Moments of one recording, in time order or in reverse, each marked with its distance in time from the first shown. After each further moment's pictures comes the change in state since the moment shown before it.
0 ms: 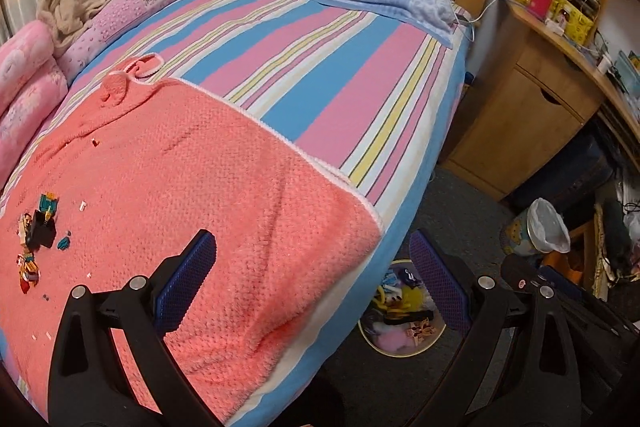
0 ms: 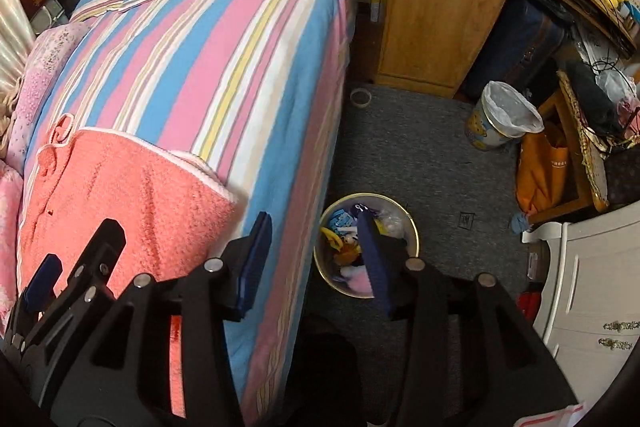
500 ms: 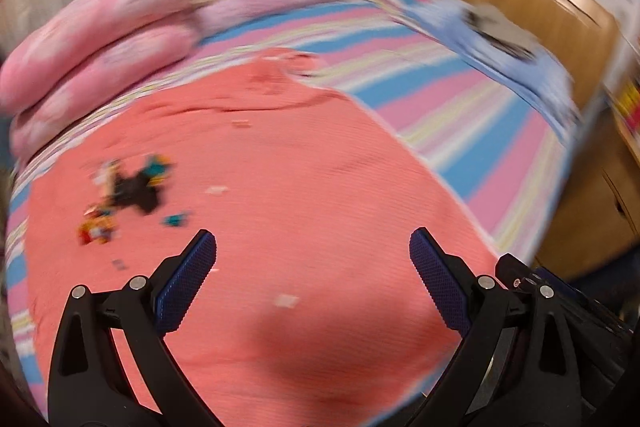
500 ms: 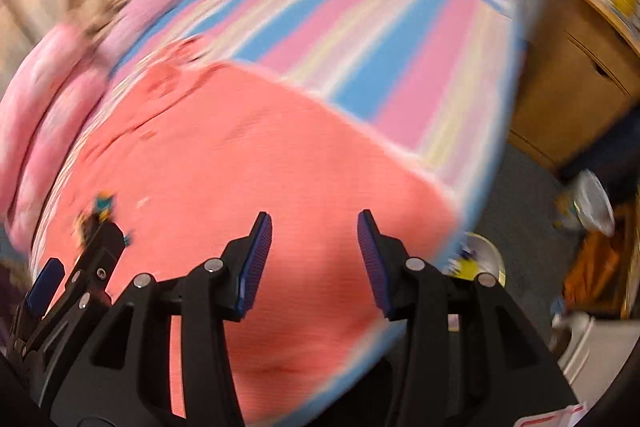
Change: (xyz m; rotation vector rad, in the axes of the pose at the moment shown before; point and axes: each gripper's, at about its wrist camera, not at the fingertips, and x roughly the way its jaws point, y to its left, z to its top) left arm -0.049 0.218 -0.009 -0.407 -0.077 0.298; right arm -0.014 0.223 -0.034 -0.426 0.028 0.256
